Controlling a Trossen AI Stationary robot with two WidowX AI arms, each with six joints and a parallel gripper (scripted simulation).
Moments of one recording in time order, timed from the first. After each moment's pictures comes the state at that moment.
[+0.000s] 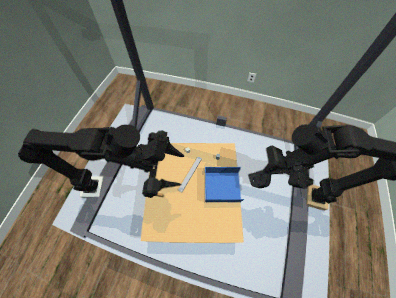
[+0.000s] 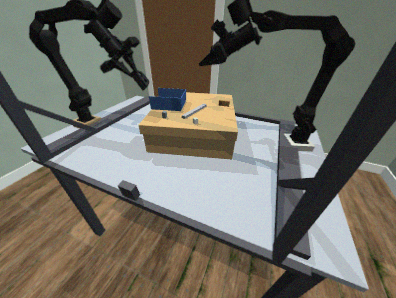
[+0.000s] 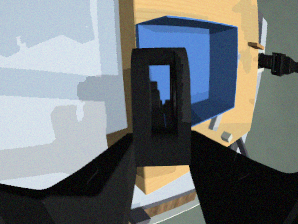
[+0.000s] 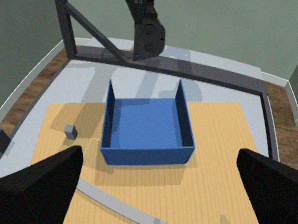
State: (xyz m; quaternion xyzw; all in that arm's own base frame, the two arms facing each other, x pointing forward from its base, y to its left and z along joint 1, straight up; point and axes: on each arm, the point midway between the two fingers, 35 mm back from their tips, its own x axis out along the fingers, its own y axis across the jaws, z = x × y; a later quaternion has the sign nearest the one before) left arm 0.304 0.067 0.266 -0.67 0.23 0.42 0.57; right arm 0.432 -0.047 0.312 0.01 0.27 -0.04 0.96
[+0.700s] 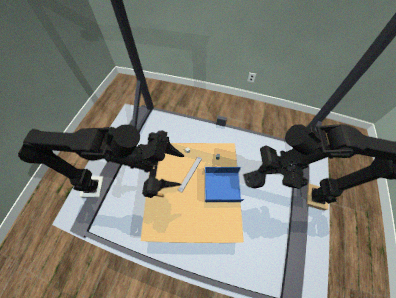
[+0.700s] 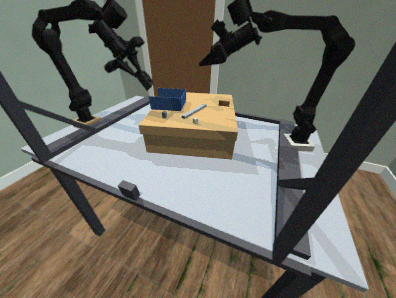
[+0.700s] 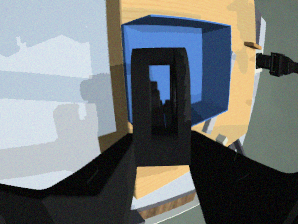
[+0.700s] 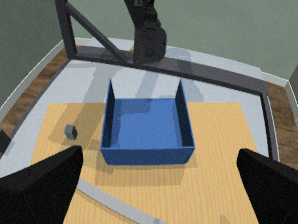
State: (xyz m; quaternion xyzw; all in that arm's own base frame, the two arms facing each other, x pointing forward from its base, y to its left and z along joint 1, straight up) left arm 0.321 0.073 0.266 -0.67 0.23 0.42 0.57; right arm 0.432 -0.047 0.312 0.01 0.27 -0.04 0.96
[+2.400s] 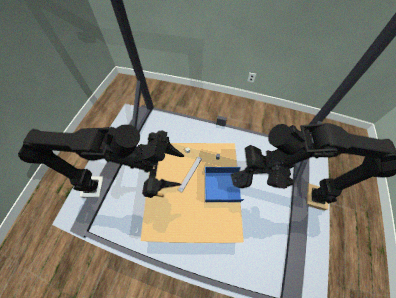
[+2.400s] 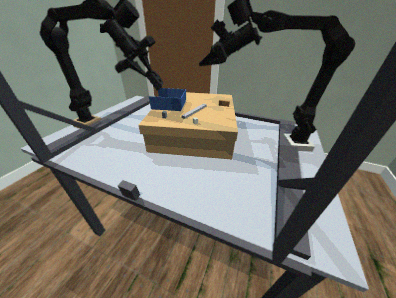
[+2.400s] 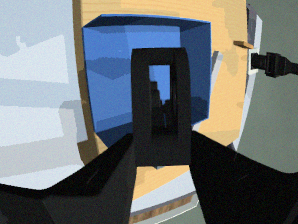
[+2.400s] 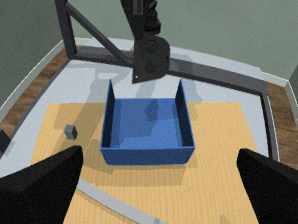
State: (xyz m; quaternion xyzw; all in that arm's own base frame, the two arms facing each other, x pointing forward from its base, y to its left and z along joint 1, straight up) left arm 0.364 0.086 0.269 -0.67 0.22 0.42 0.57; right arm 0.432 -0.047 0.312 0.01 0.27 -0.04 0.96
